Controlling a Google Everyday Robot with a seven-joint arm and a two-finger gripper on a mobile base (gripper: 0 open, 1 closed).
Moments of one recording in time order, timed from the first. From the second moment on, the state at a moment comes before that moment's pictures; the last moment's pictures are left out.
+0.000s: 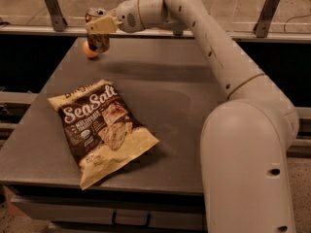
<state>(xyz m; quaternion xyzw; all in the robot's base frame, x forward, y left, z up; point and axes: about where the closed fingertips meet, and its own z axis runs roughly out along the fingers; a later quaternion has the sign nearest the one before) 0.748 0.164 0.963 -0.49 0.62 0.42 0.45</state>
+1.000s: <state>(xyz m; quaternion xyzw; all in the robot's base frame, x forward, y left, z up) 0.775 0.162 0.918 -0.49 0.65 0.39 0.43</state>
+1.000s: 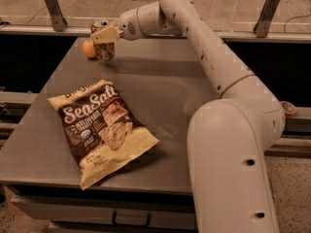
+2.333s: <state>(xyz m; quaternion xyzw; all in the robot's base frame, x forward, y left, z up) 0.796 0.138 0.903 -0.48 0.67 0.37 0.43</state>
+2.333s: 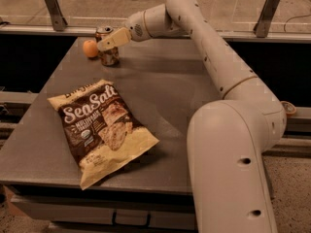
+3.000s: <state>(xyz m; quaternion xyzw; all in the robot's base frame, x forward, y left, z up) 0.789 0.018 0.940 -0.39 0.70 0.33 0.50</state>
